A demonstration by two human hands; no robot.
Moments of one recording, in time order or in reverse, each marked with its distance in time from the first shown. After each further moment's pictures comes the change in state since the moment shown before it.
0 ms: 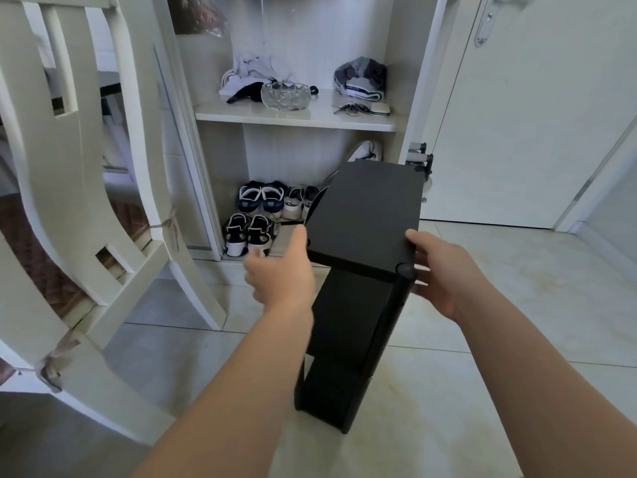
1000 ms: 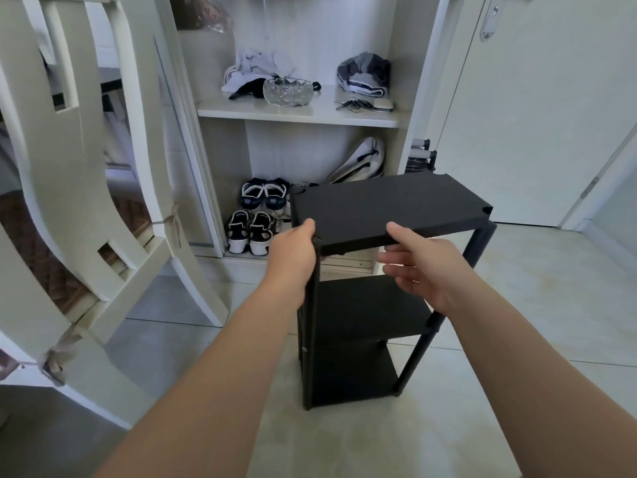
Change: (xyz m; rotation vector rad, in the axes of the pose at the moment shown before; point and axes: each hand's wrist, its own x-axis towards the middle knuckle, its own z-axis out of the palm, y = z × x) left_hand 0.015 0.010 0.009 0.138 -0.344 0.097; right_hand 0.002 0.000 0.006 -0.095 -0.022 0.051
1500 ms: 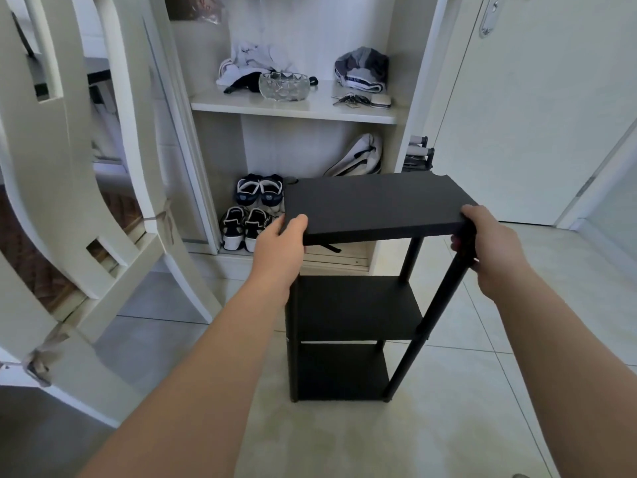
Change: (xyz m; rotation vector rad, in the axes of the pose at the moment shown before) left_hand 0.018 -0.008 -0.010 0.008 -0.028 0.134; right_hand 0.041 -0.005 -0.068 0.077 0.321 -0.154
